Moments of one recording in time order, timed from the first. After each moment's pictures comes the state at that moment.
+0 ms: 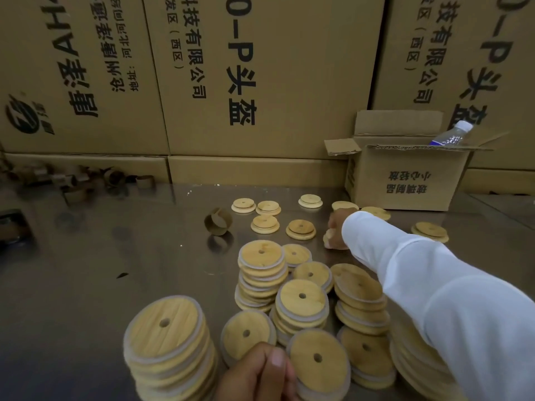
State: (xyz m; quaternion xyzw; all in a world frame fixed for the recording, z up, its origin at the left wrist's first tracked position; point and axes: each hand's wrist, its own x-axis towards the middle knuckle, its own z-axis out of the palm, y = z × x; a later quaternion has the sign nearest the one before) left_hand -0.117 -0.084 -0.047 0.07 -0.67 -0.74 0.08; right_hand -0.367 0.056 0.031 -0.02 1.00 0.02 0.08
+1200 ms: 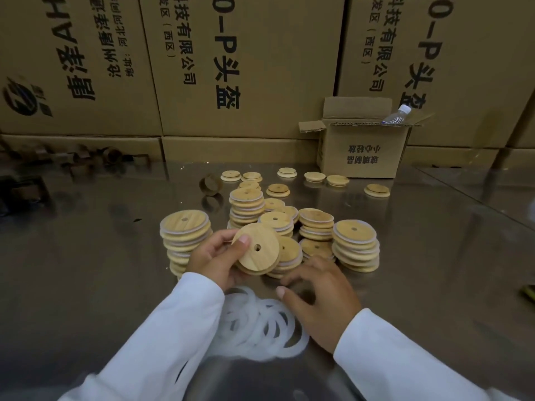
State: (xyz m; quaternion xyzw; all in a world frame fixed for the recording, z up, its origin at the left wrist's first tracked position) left_hand -0.083 -0.101 -0.020 0.01 -0.58 -0.81 0.11; right_hand -0.077 0.066 -0.048 -0.21 0.92 -0.31 -0.13
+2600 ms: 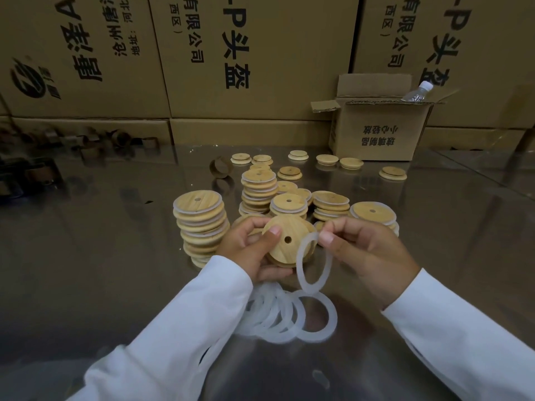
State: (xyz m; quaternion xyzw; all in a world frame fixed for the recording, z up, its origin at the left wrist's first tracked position) left_hand -0.079 -0.094 -0.026 -0.02 -0.59 -0.80 0.01; right_hand -0.070 0.076 -0.002 -0.20 0.72 -0.66 -0.03
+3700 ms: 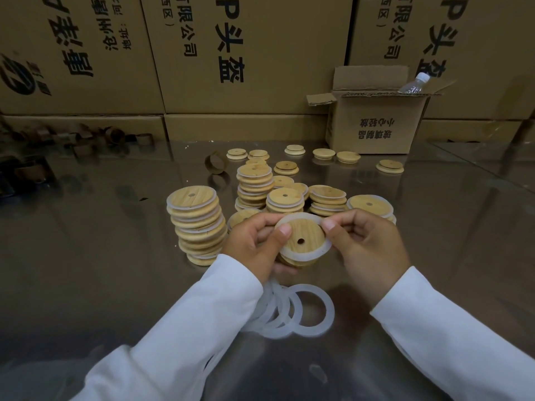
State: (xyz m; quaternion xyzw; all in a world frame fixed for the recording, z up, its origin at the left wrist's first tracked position) left_hand -0.073 -0.083 -0.030 -0.11 -0.68 -0.72 0.09; right_hand -0.073 0.068 -0.012 -0.06 0.77 -0.62 -0.16
